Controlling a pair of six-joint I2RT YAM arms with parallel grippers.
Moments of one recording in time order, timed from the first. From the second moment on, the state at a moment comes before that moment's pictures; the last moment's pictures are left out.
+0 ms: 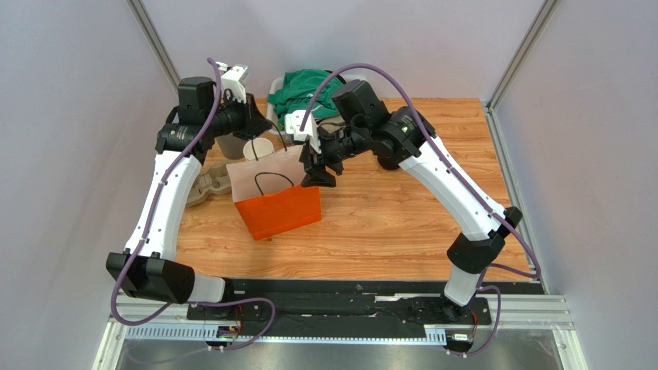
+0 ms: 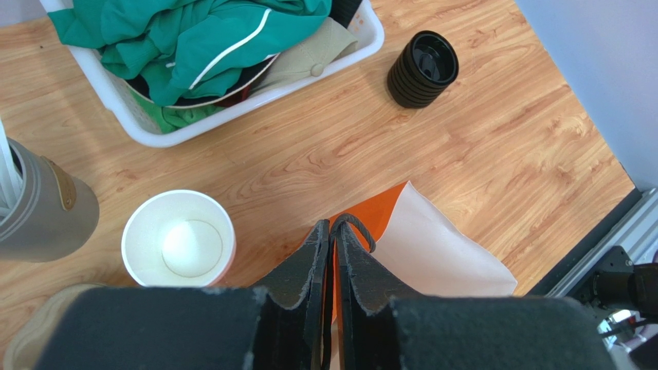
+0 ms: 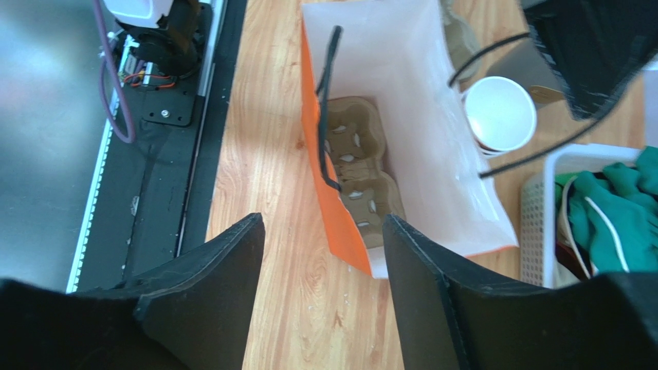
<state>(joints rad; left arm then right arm) -0.12 1.37 1.57 -0.68 0.55 -0.05 0.85 1.77 2.23 -1.12 -0.61 -0.60</state>
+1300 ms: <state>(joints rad) -0.21 1.56 2.05 -0.85 0.63 0.07 0.89 1.73 2.26 -1.03 -0.32 -0.52</state>
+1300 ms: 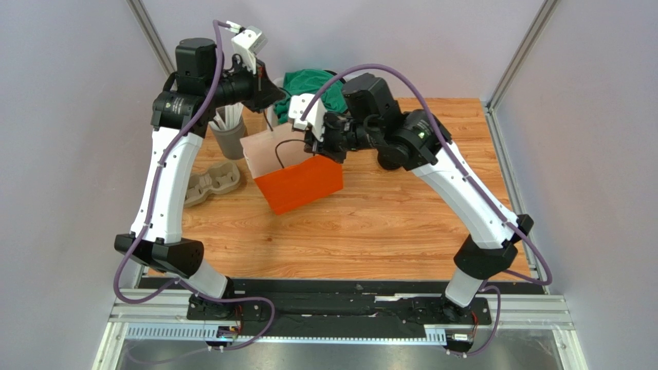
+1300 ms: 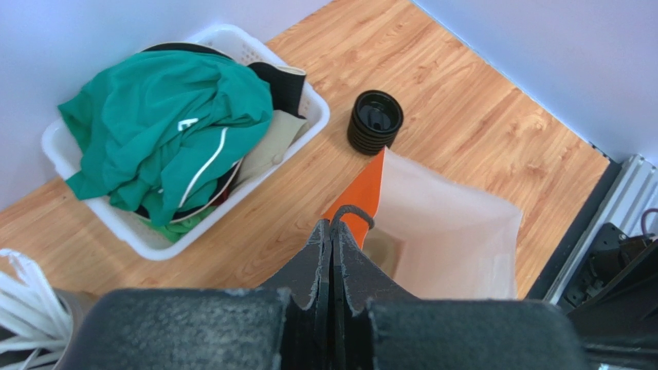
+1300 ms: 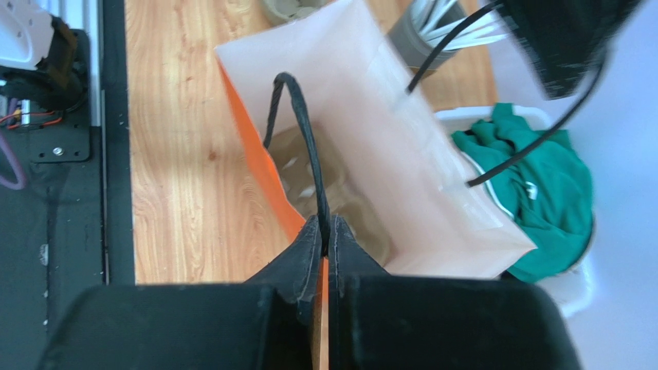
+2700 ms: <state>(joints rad) -0.46 1.96 2.37 -0.90 0.52 0.11 0.71 1.35 1.52 -0.86 -0.38 -0.59</state>
